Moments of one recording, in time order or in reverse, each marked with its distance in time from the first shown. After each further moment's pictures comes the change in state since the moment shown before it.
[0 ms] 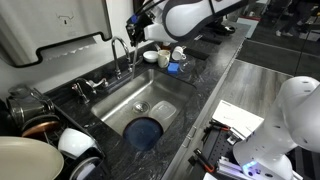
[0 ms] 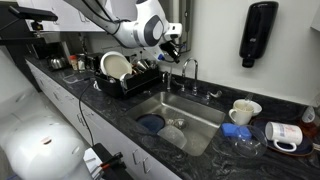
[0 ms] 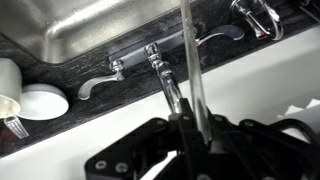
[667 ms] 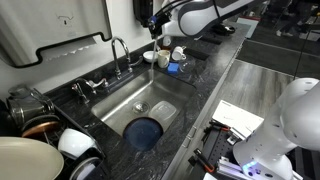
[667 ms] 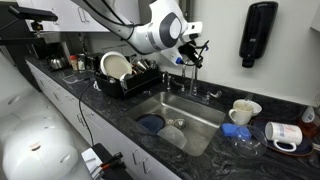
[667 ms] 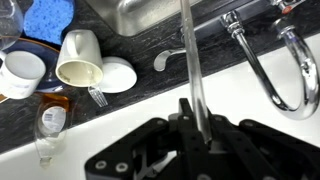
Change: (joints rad) arm -0.155 -0.011 -0.060 -0.014 -0.210 0.002 0.061
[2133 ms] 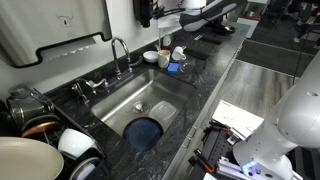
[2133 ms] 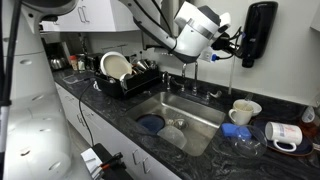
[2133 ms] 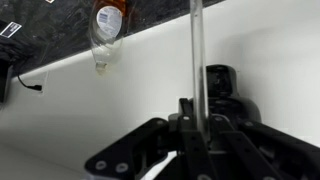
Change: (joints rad) arm -0.135 0.311 -0.055 0.411 -0.873 0.014 0.668
